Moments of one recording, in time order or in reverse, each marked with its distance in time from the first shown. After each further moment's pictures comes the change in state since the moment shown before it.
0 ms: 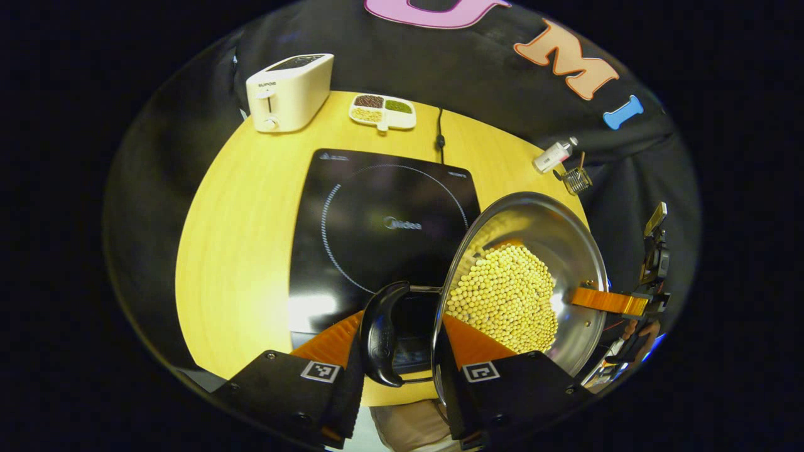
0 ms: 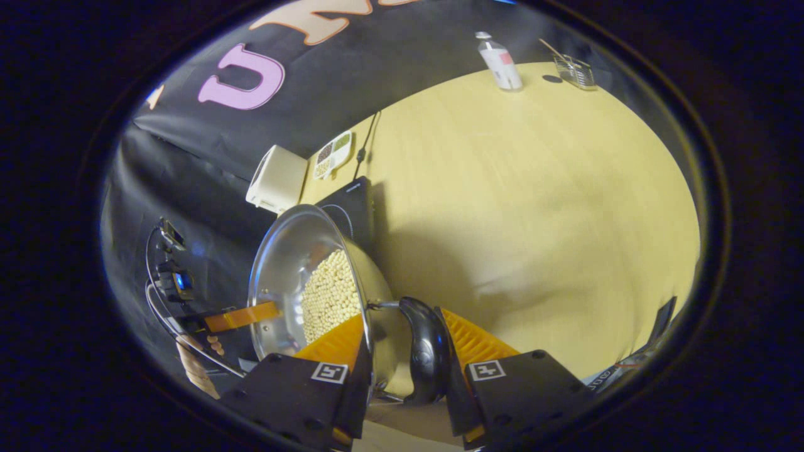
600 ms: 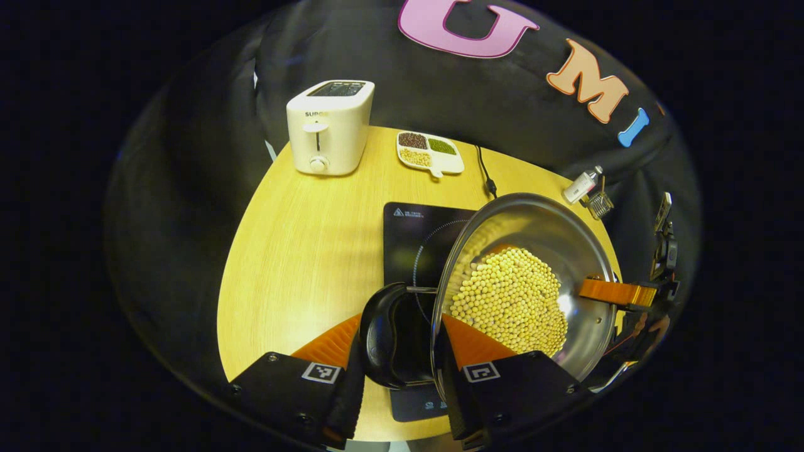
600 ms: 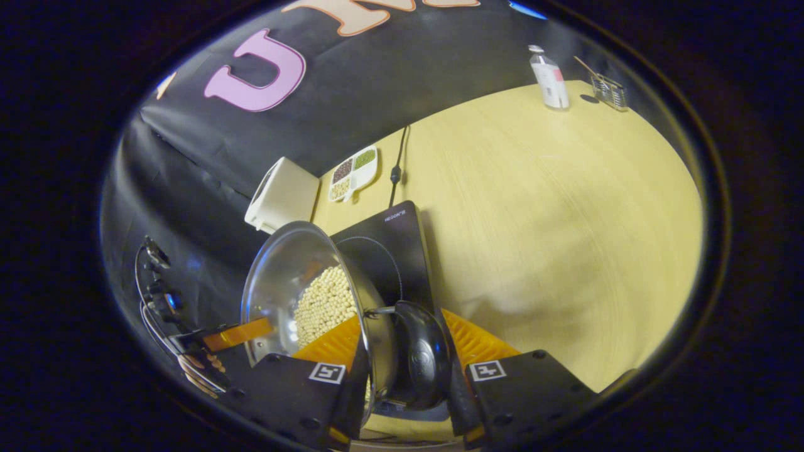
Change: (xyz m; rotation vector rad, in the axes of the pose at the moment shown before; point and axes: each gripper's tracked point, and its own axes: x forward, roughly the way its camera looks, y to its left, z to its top) left arm 0.016 0.094 0.070 0.054 -0.177 0.067; right arm 0.090 0.072 0.043 0.000 -0.149 -0.003
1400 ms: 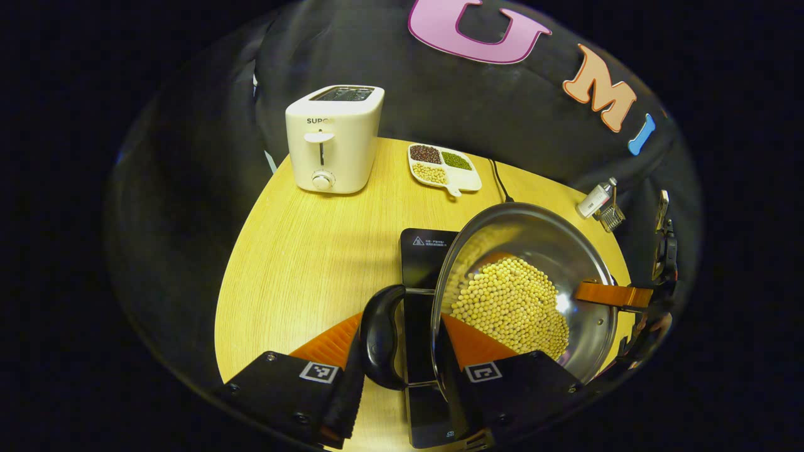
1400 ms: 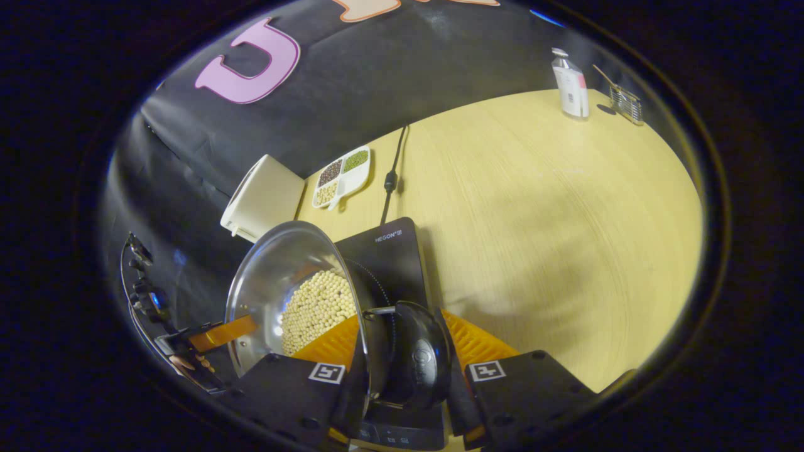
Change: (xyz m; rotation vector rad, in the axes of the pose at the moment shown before) left arm 0.022 0.009 0.019 -0.019 -0.042 0.003; right arm 0.052 -0.002 0.015 -0.048 -0.011 -0.048
